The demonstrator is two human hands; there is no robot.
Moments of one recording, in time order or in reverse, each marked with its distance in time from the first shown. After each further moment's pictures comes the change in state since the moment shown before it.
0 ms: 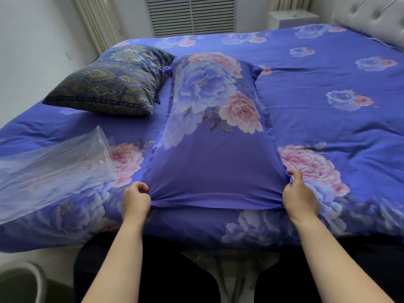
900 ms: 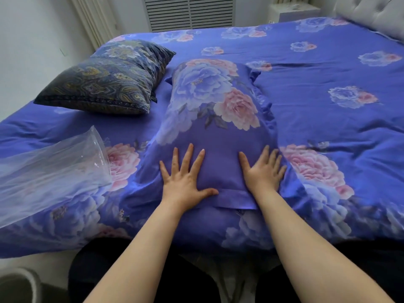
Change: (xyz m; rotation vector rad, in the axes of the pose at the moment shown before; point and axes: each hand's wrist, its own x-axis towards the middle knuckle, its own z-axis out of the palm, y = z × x) left_hand -0.022 0.070 0.061 0.719 -0.270 0.767; right_hand 0.024 -0.086 0.046 0.013 -0.002 -0.129
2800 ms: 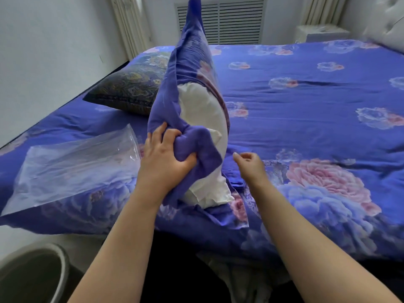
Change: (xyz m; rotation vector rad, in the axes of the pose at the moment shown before) left_hand -0.053 -0.063 -0.118 -0.398 0.472 -0.172; right_hand -0.044 -0.091 -0.002 0.716 -0.275 -0.017
